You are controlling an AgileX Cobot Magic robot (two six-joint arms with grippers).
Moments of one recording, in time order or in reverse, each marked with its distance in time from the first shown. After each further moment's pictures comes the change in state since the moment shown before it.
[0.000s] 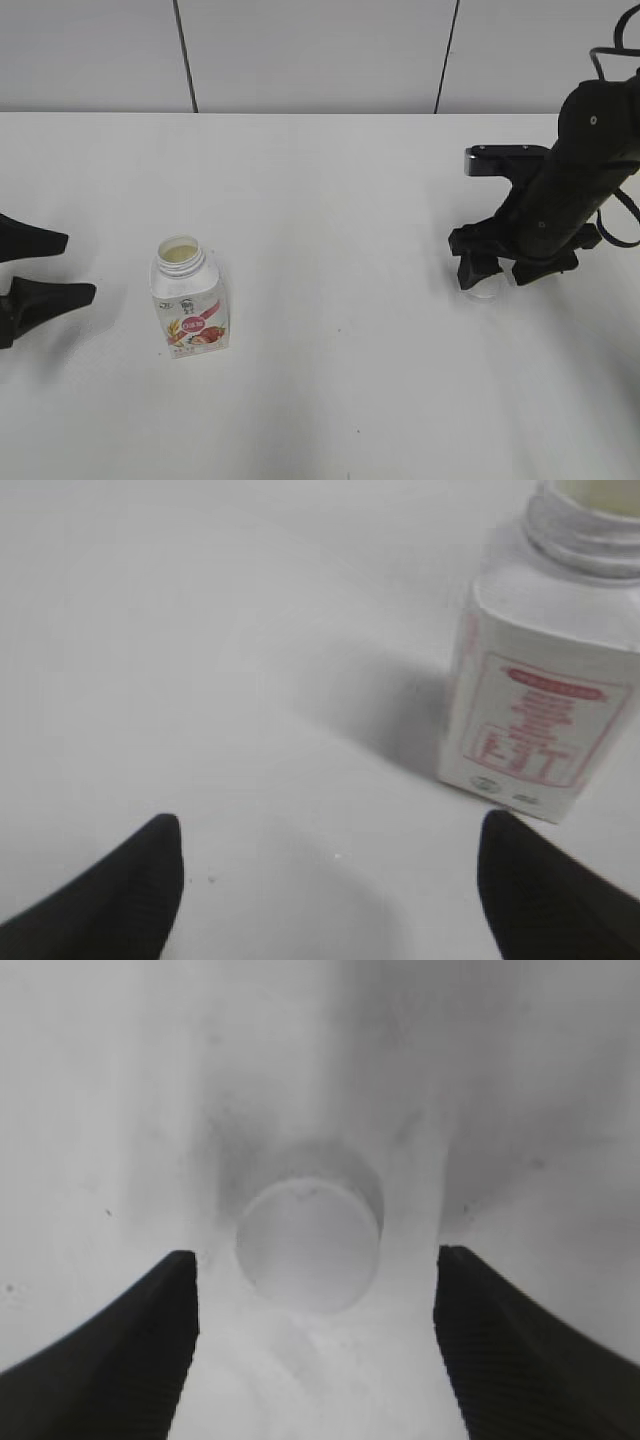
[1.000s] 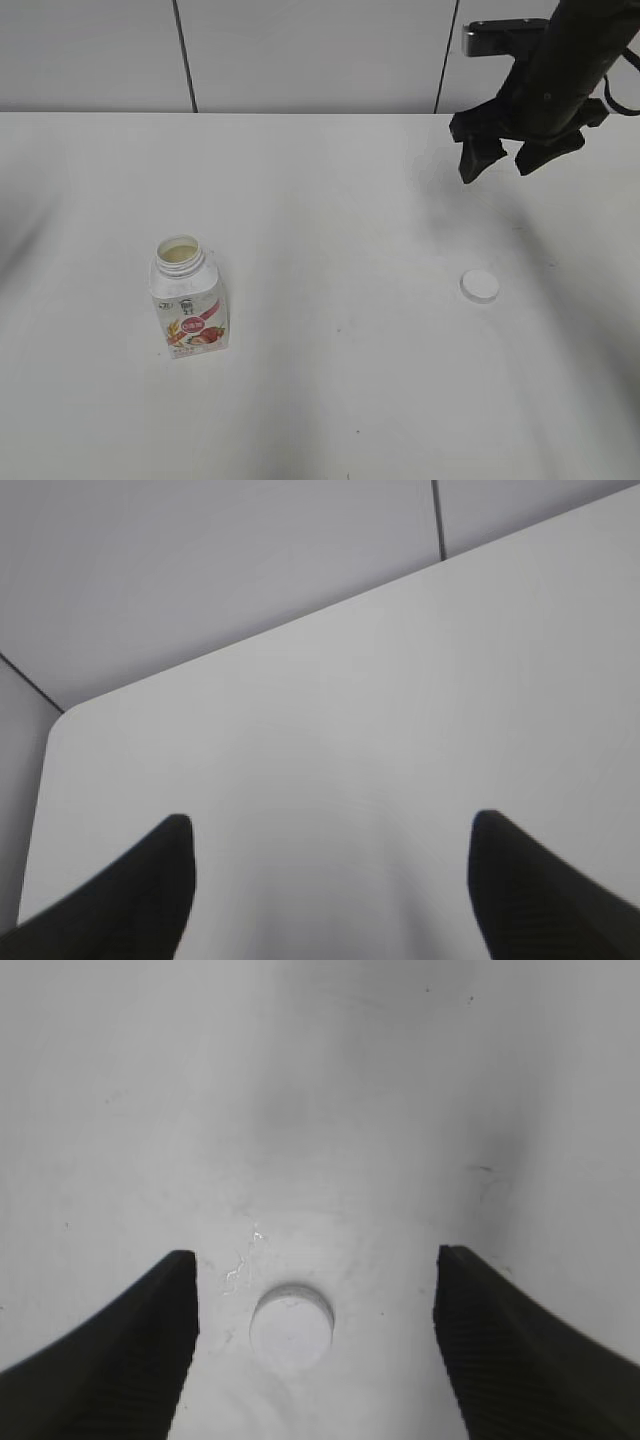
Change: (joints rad) left arm -0.037 -0.336 -0.094 -0.531 0.546 -0.015; right arm 0.000 0.000 -0.404 -0.097 0.312 -0.001
